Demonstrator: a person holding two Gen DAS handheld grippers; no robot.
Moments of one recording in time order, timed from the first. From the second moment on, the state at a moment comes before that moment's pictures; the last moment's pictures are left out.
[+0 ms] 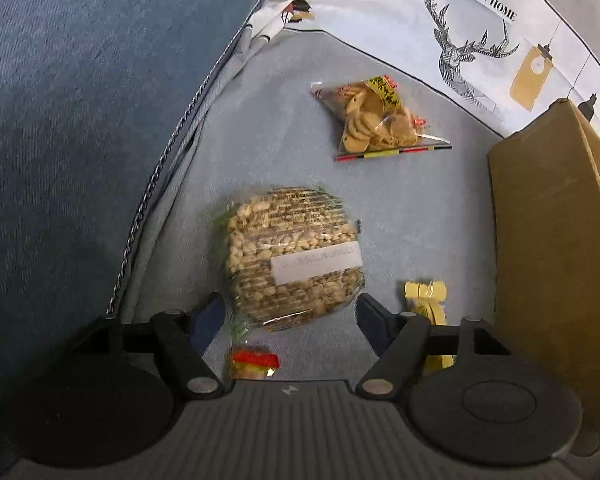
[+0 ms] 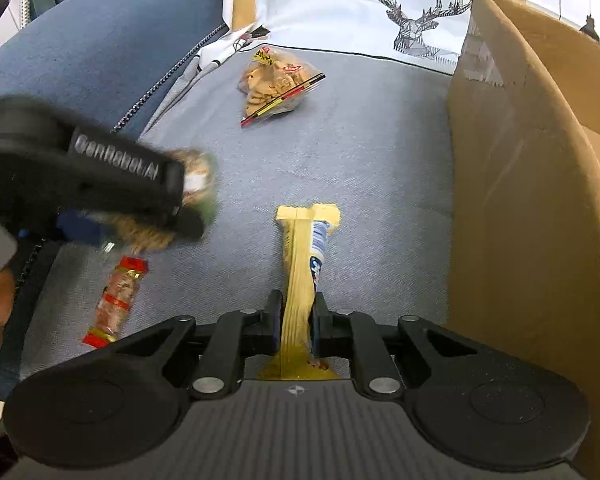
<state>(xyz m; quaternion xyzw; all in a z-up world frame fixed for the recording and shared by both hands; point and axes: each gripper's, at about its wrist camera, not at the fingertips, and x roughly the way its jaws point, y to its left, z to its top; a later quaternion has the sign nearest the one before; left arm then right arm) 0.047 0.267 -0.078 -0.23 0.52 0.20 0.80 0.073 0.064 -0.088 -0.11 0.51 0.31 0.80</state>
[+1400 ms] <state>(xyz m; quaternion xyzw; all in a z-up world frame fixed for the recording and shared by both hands) 0.065 0.266 -0.069 -0.22 0.48 0.23 0.82 0.069 0.055 -0.064 -0.10 0.46 0.33 0.82</state>
